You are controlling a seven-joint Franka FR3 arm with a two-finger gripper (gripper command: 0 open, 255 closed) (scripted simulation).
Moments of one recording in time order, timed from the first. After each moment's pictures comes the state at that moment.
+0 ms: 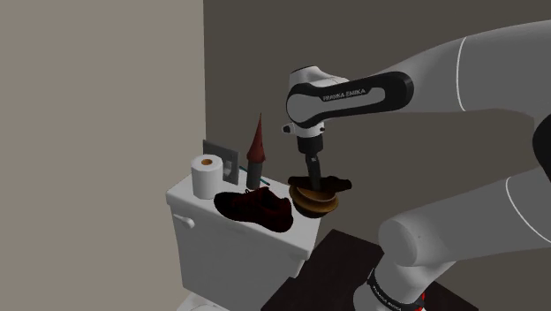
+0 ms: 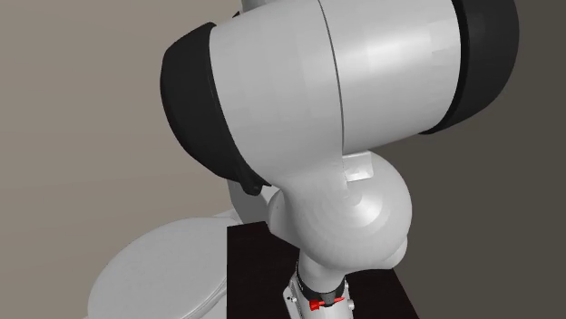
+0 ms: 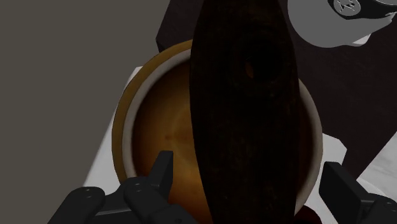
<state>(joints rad) -0.50 -0.52 0.45 -2.48 0.10 1.70 -0.86</state>
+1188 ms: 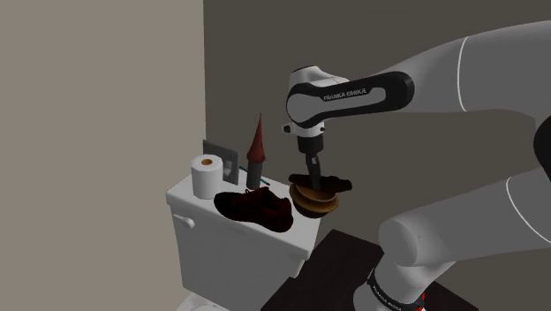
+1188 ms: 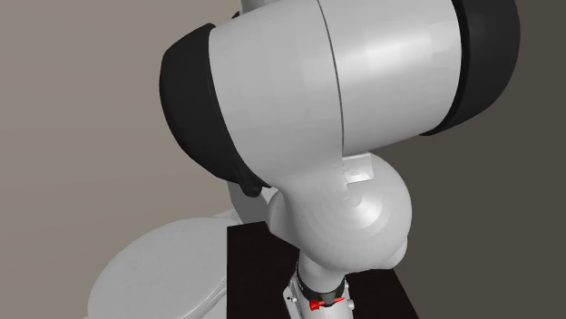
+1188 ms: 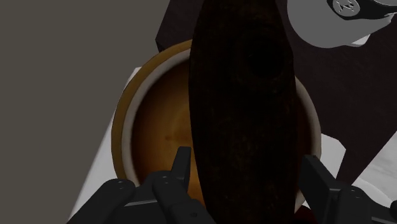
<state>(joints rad) -0.50 -0.53 0.45 -2.48 0.10 1.70 -0.86</state>
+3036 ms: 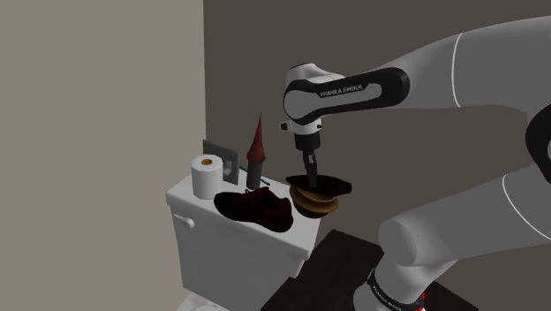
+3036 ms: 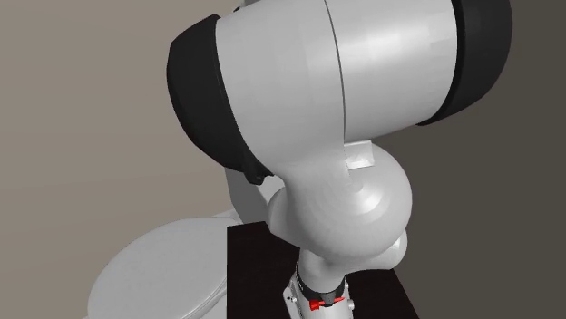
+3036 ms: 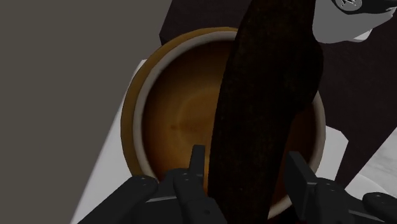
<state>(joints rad) -0.50 -0.49 0.46 -2.45 0.10 1.69 -0.85</state>
